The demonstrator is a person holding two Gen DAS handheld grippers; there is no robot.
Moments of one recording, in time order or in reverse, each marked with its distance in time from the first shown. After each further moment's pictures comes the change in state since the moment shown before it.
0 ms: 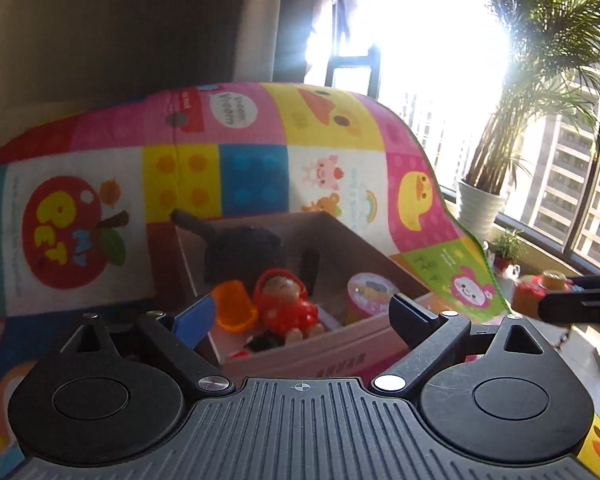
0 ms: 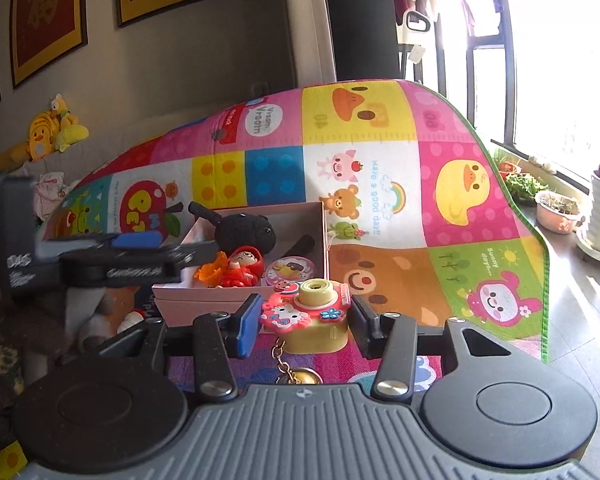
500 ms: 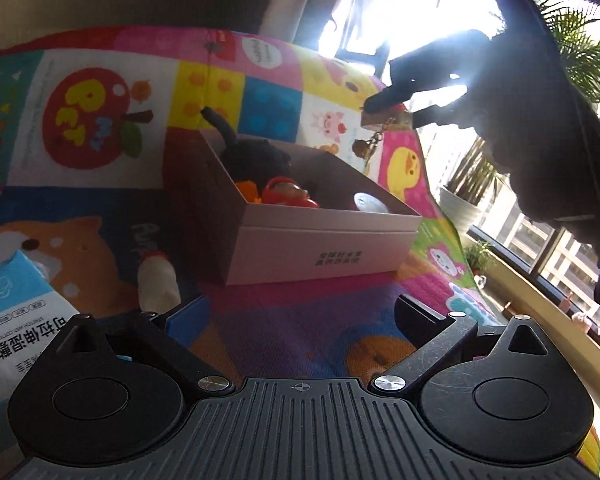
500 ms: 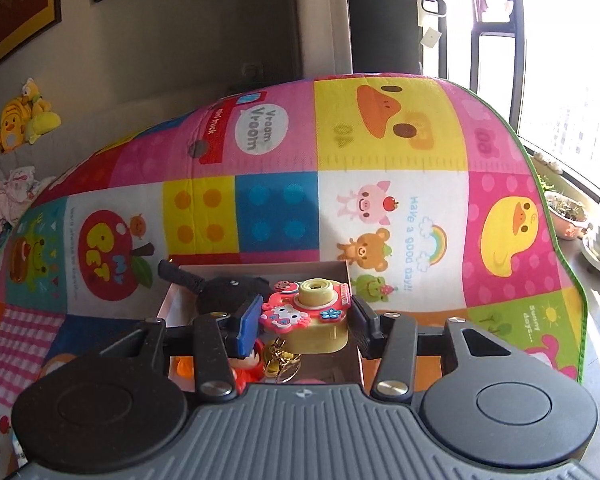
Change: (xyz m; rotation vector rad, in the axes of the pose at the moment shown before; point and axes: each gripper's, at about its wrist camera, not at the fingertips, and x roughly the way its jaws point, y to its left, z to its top) left arm -0.024 0.028 -0.072 -0.155 0.020 -0.093; right arm 0.141 0.035 0.106 -0.020 0.086 -0.053
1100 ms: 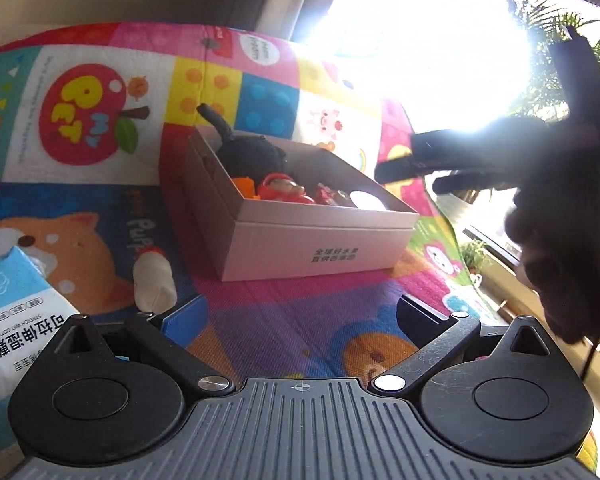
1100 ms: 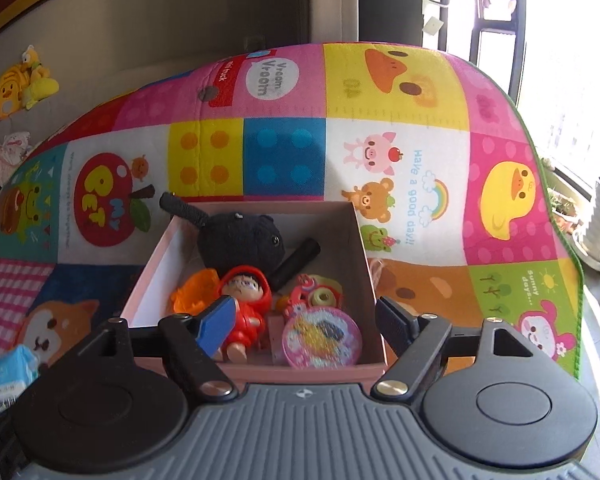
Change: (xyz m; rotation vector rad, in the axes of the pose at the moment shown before) left arm 0.001 0.000 -0.001 -0.004 0.007 -0.008; right arm -0.018 0.019 -0.070 -0.061 0.023 -0.040
